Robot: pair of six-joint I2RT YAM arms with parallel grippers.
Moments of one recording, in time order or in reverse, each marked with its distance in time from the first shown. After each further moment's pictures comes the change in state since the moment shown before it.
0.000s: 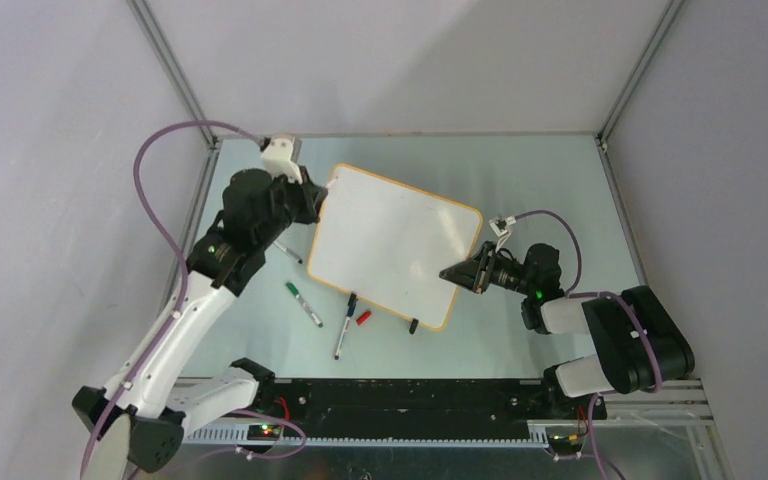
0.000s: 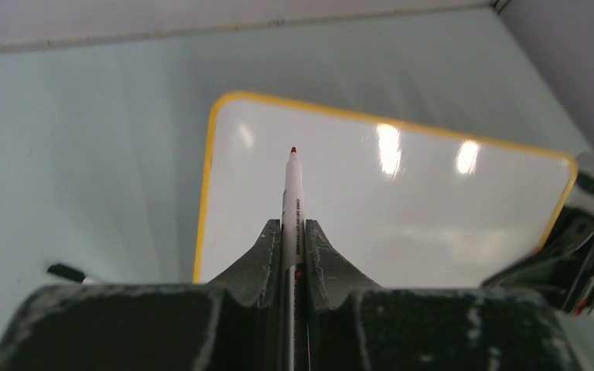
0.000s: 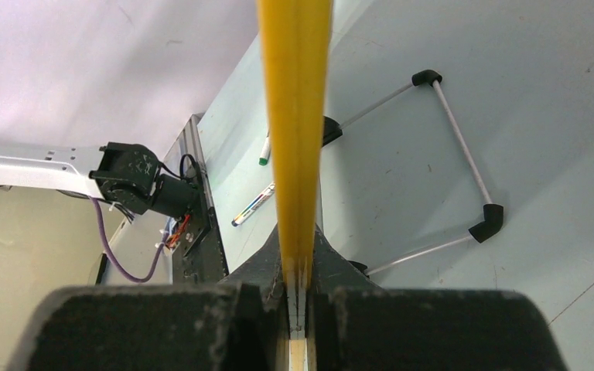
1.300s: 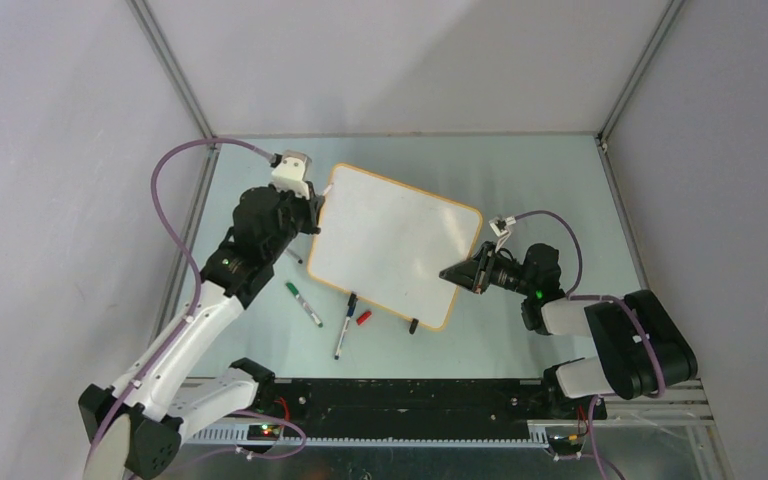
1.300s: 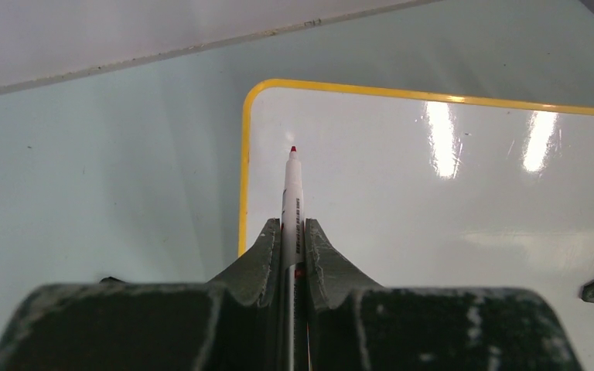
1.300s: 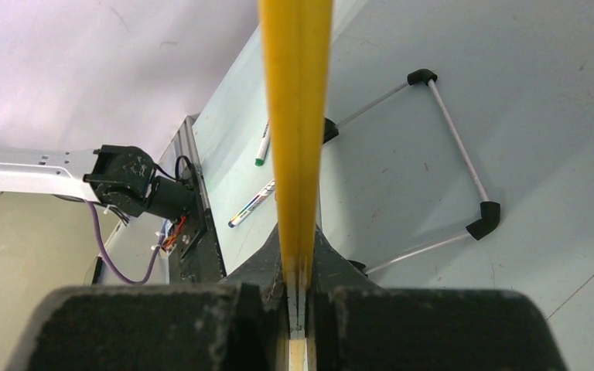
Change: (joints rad) left arm -0.004 -0.008 -0.150 0.192 -0.053 0.145; right arm 0.006 -0.019 0.000 -0.030 0.020 -0.008
